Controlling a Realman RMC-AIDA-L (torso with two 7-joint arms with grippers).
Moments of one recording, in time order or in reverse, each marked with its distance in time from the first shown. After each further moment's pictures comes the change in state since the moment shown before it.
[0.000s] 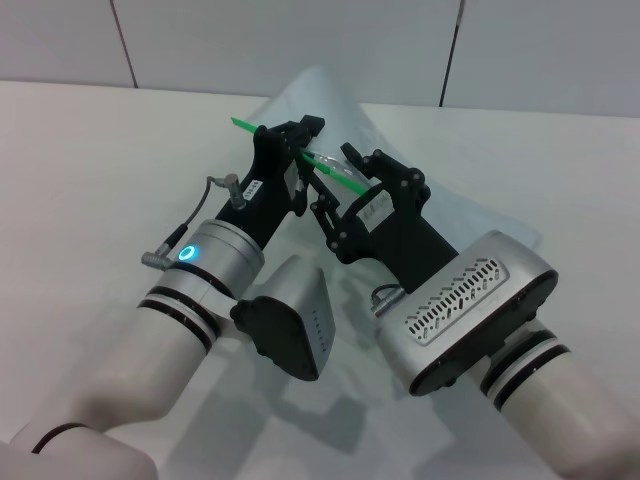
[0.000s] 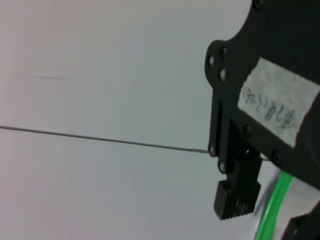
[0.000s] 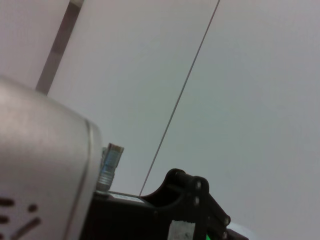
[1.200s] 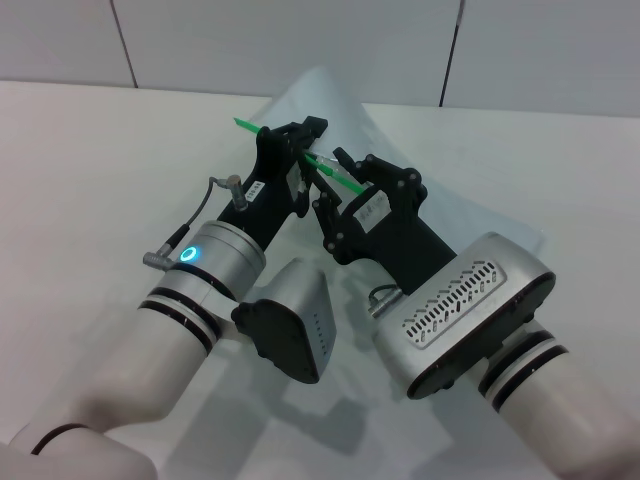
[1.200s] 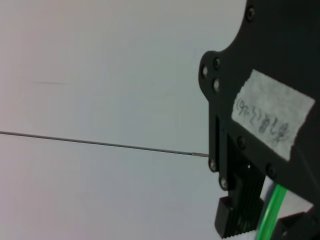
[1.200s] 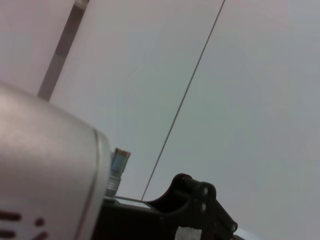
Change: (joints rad) left arm 0.001 0.000 0.000 0.000 0.012 0.001 0.002; right arm 0.000 0.001 0.000 0.000 -0.012 0.000 0.000
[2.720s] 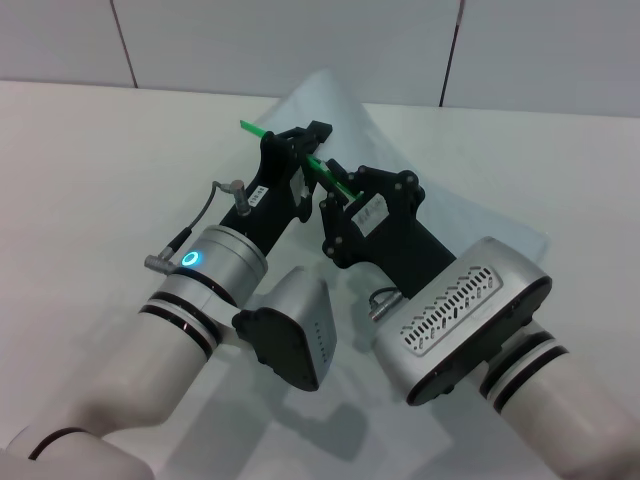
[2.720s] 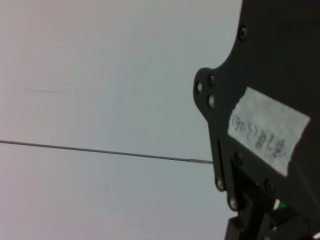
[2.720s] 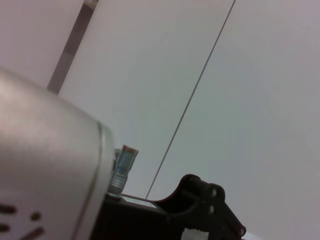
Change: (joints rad) left arm 0.008 0.000 0.002 0.000 0.025 0.002 0.001; right arm 0.000 -0.002 0.000 0.012 -0.027 -0.009 0.000
